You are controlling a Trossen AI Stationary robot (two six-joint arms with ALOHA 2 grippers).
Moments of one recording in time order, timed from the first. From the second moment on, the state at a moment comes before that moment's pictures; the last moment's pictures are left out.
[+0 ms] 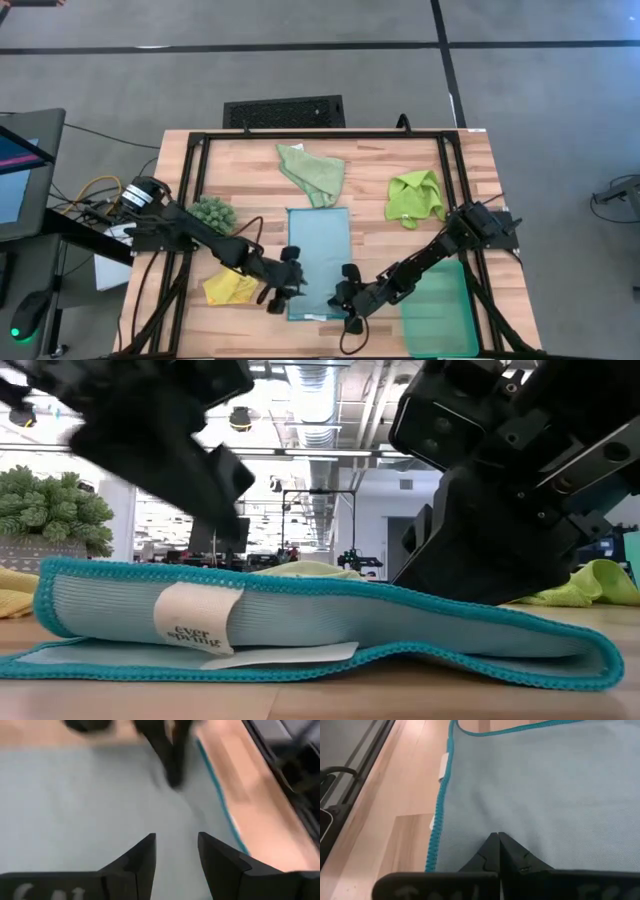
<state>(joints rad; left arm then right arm) -0.45 1.70 0.84 0.16 -0.10 -0.26 0.59 2.06 0.97 0.39 0.30 0.47</state>
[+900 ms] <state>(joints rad) -0.58 2.03 0.88 0.55 -0.02 -0.22 0.63 2.00 0.97 0.39 0.32 0.38</state>
